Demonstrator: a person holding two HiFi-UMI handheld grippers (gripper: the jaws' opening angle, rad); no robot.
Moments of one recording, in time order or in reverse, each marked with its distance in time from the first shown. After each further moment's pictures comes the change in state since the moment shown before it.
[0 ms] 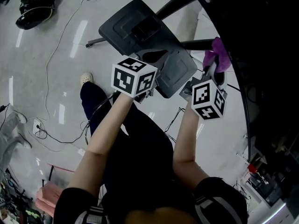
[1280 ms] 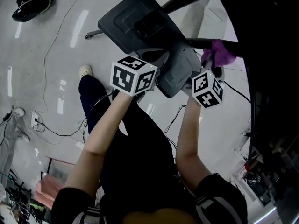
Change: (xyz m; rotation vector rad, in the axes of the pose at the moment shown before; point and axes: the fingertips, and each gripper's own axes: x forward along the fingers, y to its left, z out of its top) left arm 0.015 0.033 -0.032 -0.061 0.063 0.014; right arm 0.052 -0.017 -0.086 -0.084 0.180 -0.019
